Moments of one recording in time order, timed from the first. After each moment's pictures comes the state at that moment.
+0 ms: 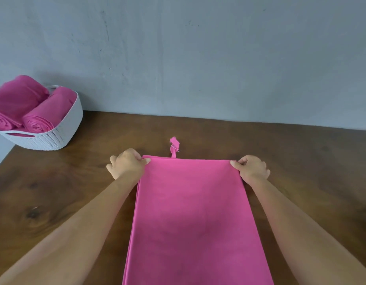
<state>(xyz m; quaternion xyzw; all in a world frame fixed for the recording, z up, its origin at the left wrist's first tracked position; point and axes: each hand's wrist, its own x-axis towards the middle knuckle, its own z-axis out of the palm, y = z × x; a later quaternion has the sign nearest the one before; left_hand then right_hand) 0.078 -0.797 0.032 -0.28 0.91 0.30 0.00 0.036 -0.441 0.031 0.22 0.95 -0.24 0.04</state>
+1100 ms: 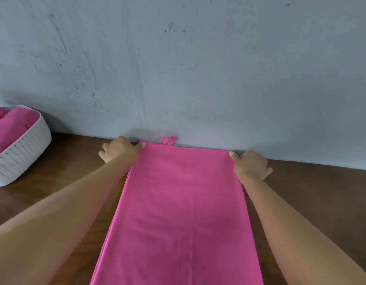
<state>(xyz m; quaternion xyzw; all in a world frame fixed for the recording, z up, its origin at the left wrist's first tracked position) -0.132 -0.780 0.024 -0.38 0.91 0.19 -0.01 -0.177 -0.443 0.011 0.22 0.97 -0.14 -0.02</state>
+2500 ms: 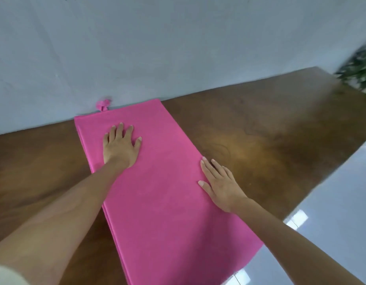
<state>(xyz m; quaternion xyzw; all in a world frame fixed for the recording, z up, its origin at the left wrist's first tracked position) -0.011 -0.690 -0.003 0.13 0.99 0.09 0.01 0.218 -0.421 0.014 0.04 0.99 -0.05 0.11</state>
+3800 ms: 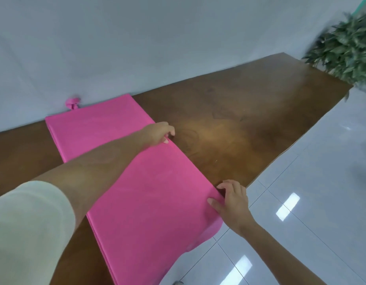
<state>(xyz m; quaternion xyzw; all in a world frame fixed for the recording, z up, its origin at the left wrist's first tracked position) 0.031 -0.534 0.042 0.51 0.84 0.13 0.14 0.381 -0.402 0.009 0.28 0.93 -0.22 -0.05</state>
